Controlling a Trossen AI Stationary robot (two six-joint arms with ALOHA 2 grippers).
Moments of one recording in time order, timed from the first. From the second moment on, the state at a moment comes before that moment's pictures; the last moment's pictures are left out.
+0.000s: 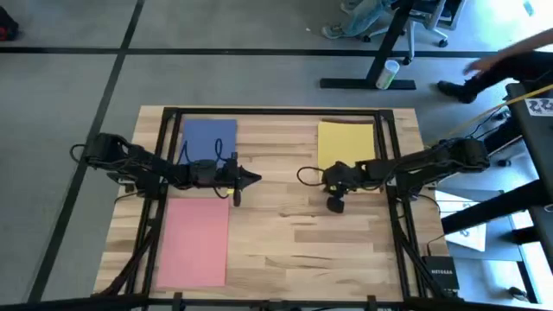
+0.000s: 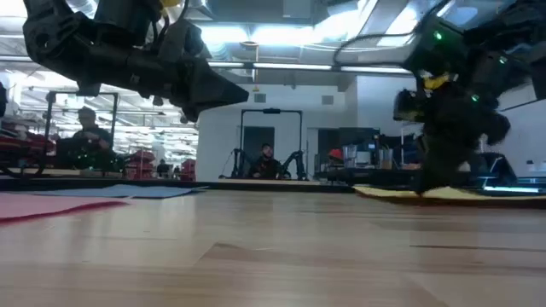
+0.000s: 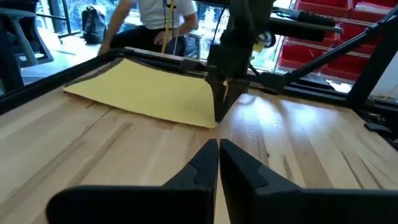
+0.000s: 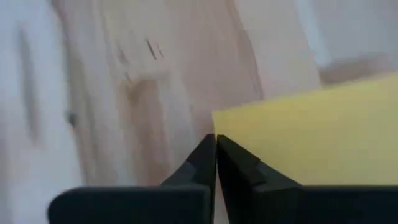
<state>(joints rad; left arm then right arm) -0.01 1.45 0.37 0.95 -0.15 -0.15 -0.01 1.30 0.53 -0.24 -0.02 0.25</state>
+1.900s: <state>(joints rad) -0.01 1.45 0.37 0.92 -0.15 -0.18 -0.11 1.57 0.74 -0.29 0.09 0.19</state>
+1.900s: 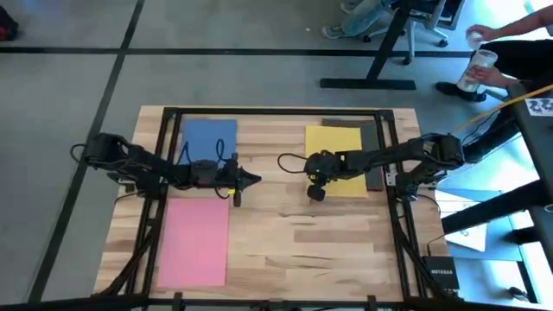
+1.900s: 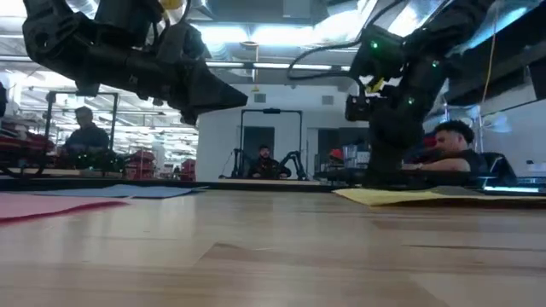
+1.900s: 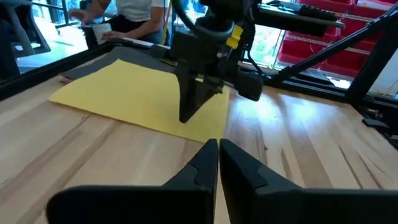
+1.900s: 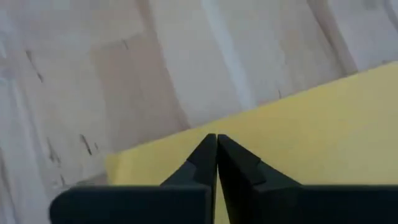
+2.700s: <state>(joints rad) -0.05 1.45 0.47 0.65 -0.19 -0.15 -0.12 1.78 1.05 -0.23 -0.09 0.02</state>
